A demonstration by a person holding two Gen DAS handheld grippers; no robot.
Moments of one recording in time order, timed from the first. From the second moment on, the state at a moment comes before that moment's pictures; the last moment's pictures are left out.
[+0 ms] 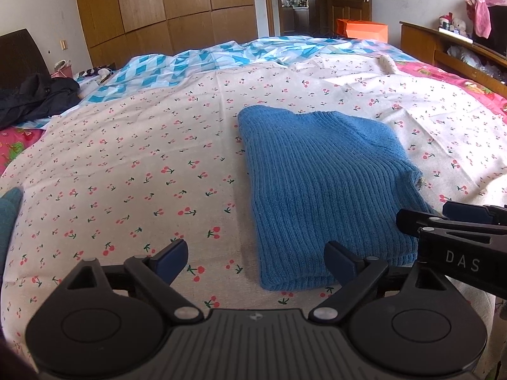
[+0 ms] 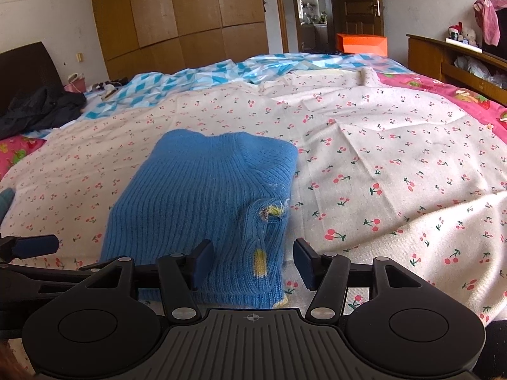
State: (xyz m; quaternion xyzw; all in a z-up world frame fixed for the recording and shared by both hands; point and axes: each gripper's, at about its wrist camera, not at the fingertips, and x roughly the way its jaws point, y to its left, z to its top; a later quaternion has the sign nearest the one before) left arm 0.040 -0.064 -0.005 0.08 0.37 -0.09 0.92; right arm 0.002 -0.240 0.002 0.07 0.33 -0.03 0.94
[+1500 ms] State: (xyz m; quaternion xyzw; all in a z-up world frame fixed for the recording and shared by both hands) left arm 0.028 -0.059 -0.013 0.05 0.41 -0.10 0.90; right arm -0.024 -0.242 0.006 0.07 0.38 -0.06 0.92
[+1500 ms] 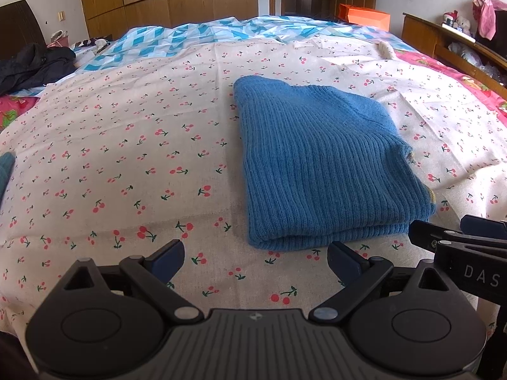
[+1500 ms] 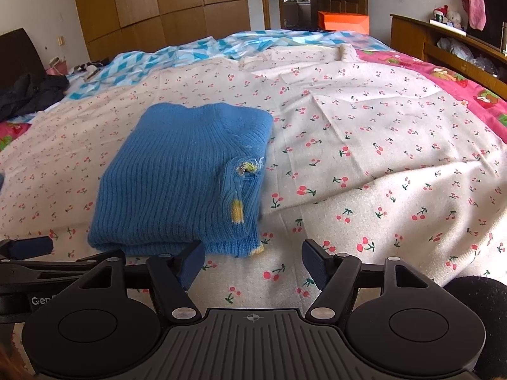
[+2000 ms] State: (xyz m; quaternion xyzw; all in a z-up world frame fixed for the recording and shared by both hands) left arm 0.029 -0.062 -0.012 0.05 0.42 -0.09 0.90; right arm -0.026 -0.241 0.009 0.06 0.37 -0.08 0.92
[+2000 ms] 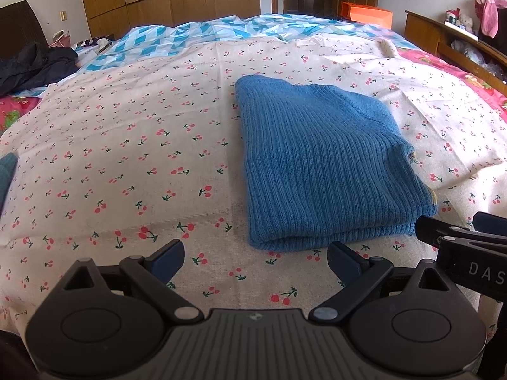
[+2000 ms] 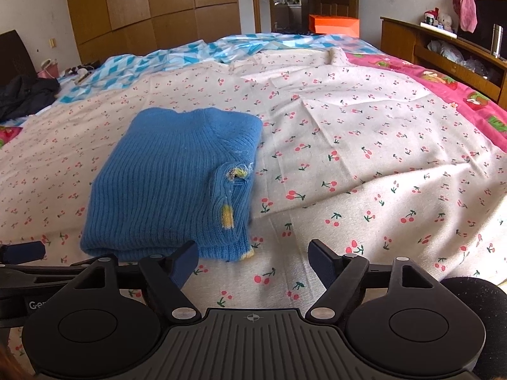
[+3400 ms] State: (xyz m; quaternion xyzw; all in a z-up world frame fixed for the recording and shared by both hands) left arm 0.058 -0.071 -0.002 0.04 0.47 -0.07 0.88; right arm -0.009 -0.265 0.007 0.15 0.37 -0.07 0.91
